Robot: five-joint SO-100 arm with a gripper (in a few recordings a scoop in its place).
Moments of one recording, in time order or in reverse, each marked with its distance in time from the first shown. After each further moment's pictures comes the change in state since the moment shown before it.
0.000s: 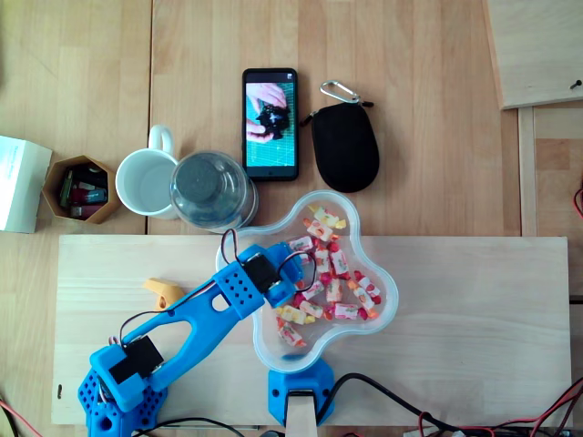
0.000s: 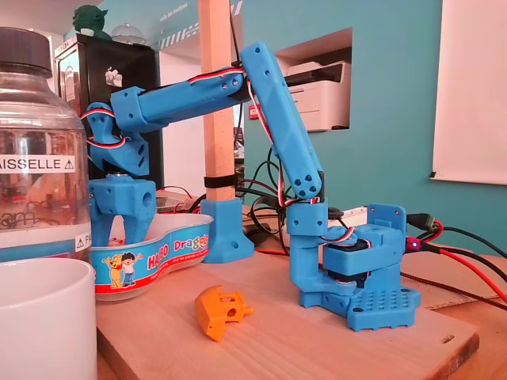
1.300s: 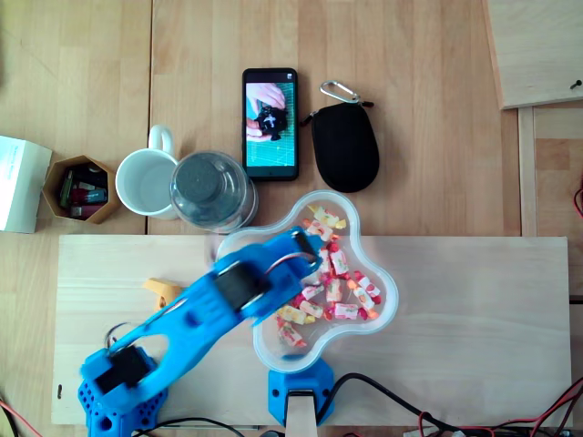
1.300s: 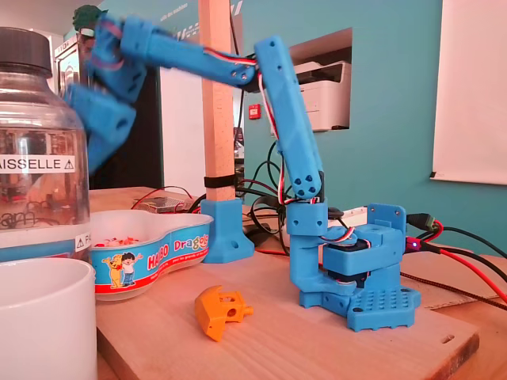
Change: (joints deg) arm 0.0 9.4 -27.6 6.6 -0.5
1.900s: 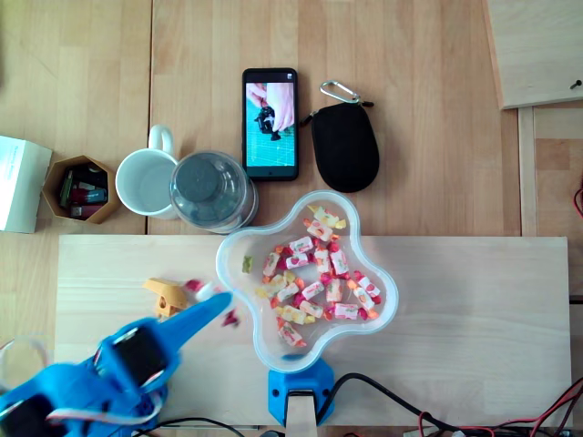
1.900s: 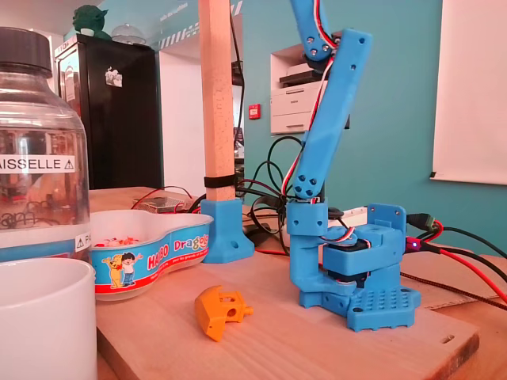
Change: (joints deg) arm 0.0 31.6 -21.4 11.7 -0.6
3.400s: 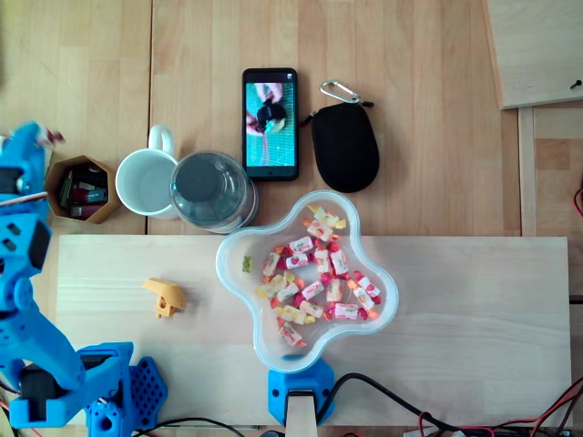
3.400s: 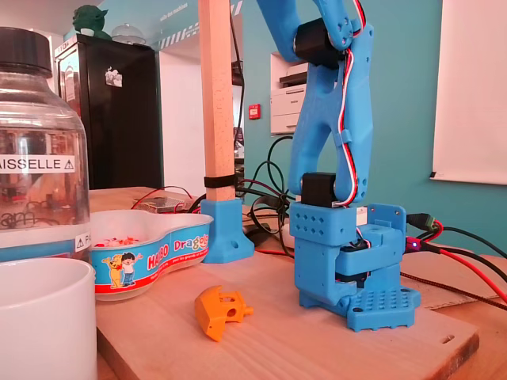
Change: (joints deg) arm -56.6 -10.7 13.9 -8.5 1.1
